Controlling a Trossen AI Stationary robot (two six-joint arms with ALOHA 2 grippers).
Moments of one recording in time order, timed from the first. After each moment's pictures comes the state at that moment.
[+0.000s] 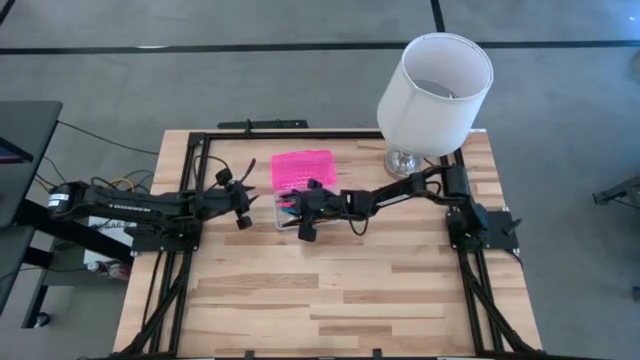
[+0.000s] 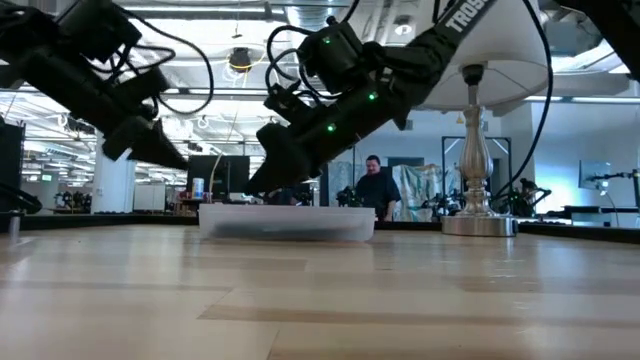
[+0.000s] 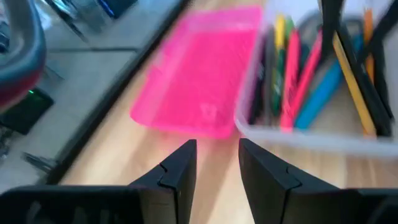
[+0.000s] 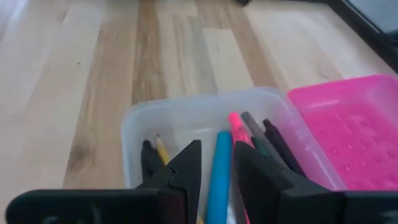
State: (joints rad) left arm 0.07 0.77 0.23 -0.02 -0.52 0.09; right arm -0.04 2.11 1.25 0.30 0.14 -0.10
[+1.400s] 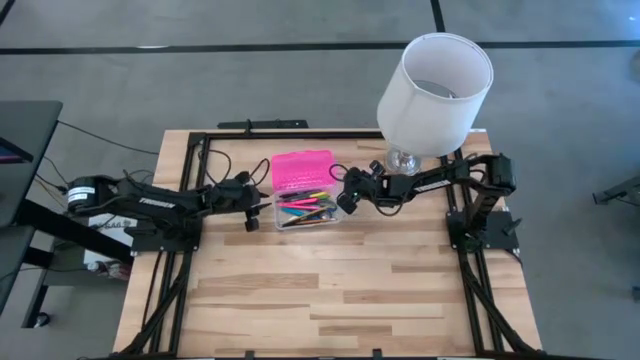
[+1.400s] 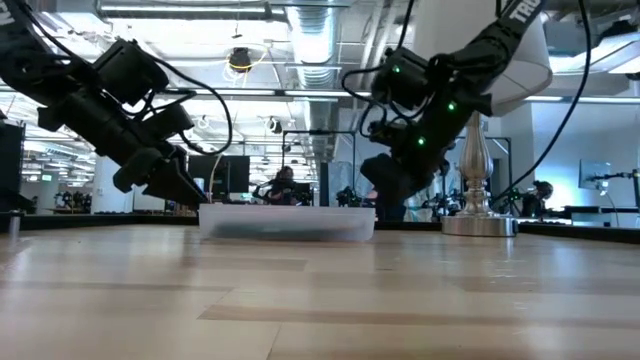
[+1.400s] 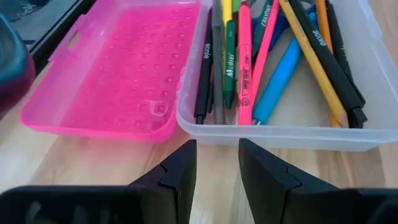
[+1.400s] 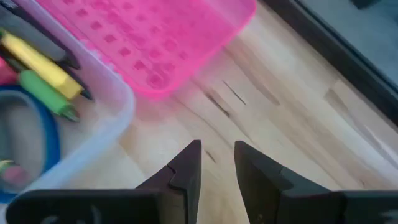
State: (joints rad) left arm 0.29 1.16 0.16 0.42 -0.09 0.18; right arm -0.16 1.75 0.87 -0.06 0.52 0.26
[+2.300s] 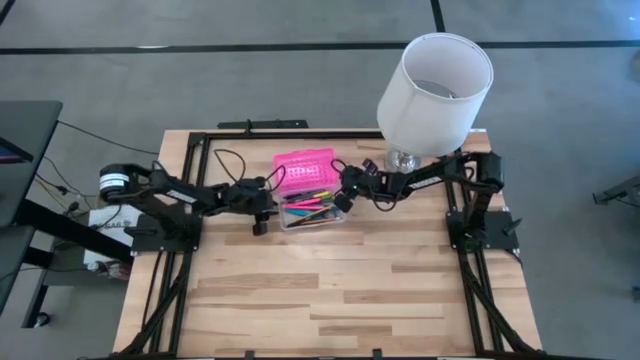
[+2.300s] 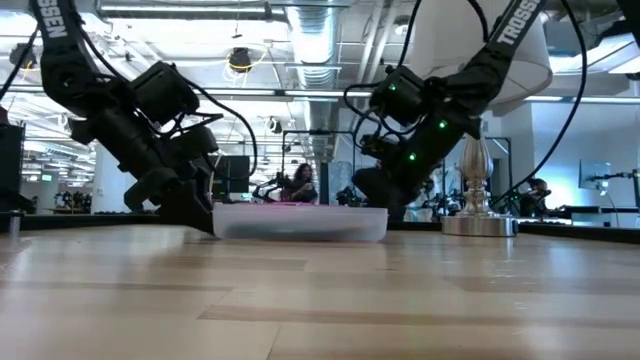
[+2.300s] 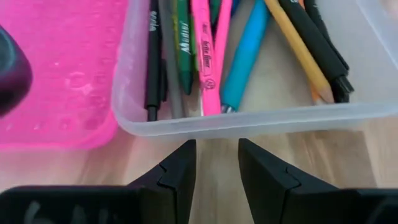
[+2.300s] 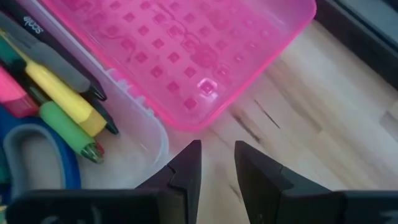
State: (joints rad) left arm 0.29 1.46 0.28 0.48 0.05 0.22; right arm -0.24 1.84 0.84 0.16 0.37 0.15
